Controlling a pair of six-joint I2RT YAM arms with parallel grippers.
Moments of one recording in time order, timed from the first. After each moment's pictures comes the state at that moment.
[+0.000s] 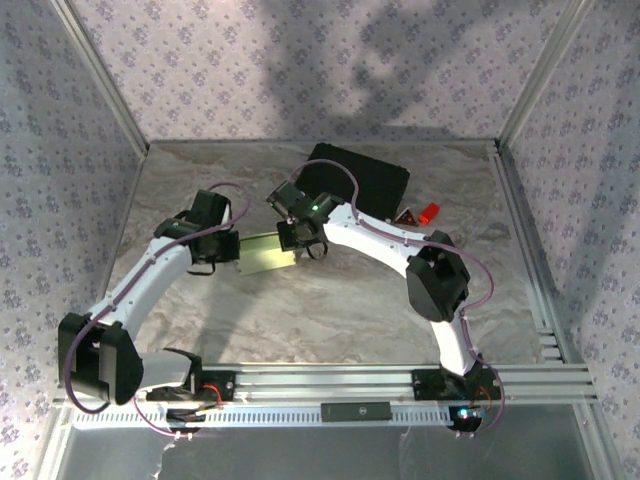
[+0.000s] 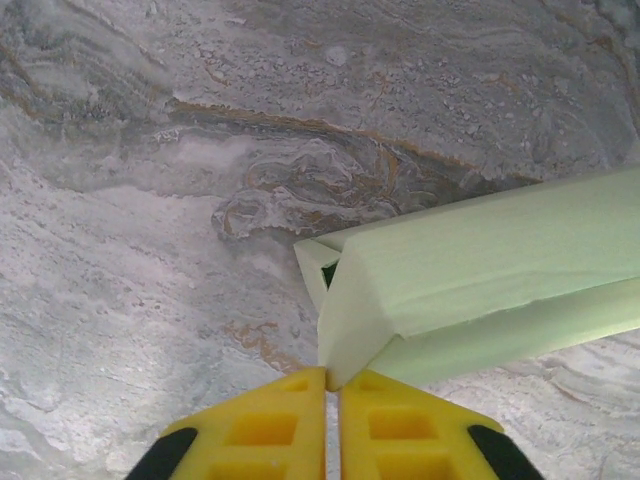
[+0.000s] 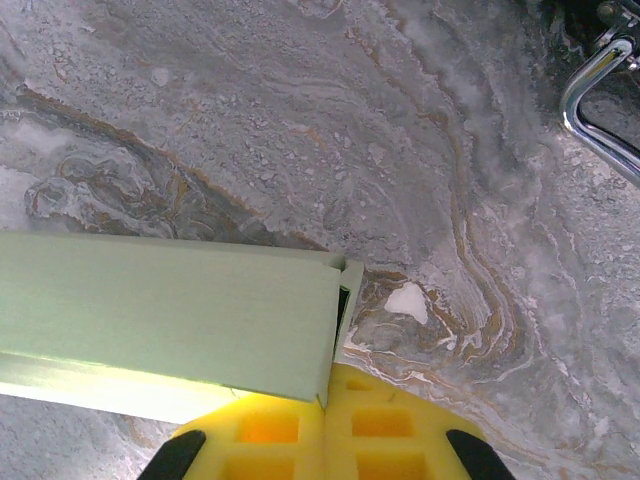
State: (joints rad) left arm -0.32 1.28 1.00 -0.84 -0.05 -0.35; right arm 0.89 2.03 1.77 -0.82 0.12 0.56
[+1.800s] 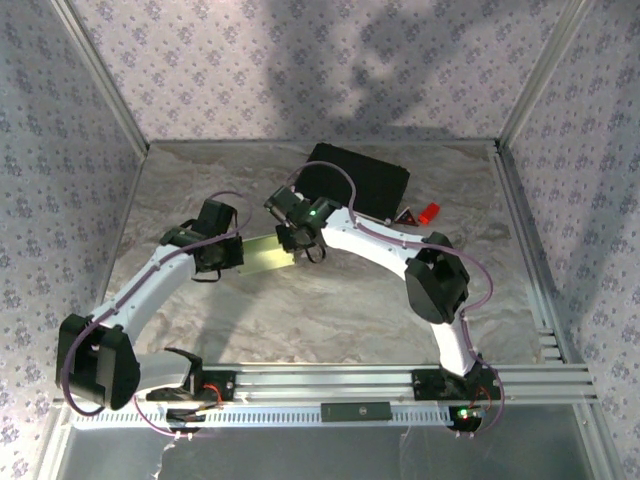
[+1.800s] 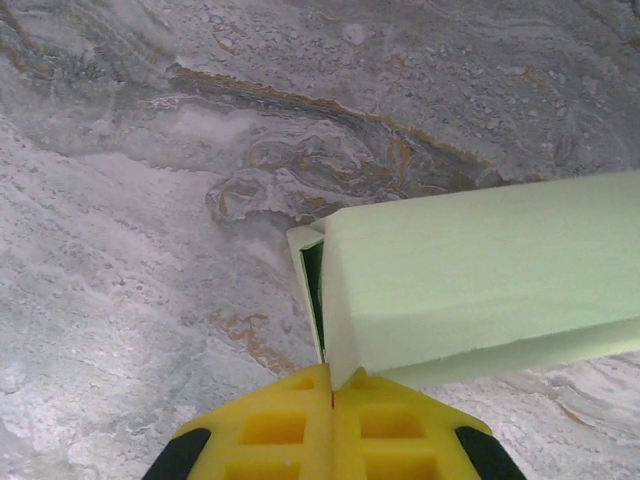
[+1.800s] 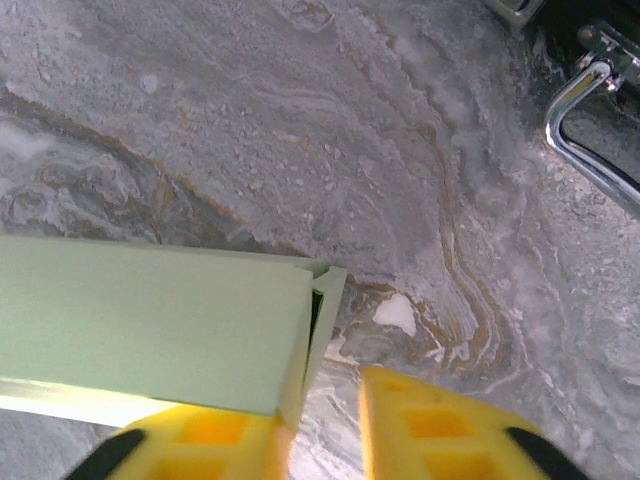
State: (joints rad) left arm -0.37 1.25 0.92 -0.78 -0.10 -0.47; right arm 0.92 2.01 1.74 -0.79 0.18 0.54
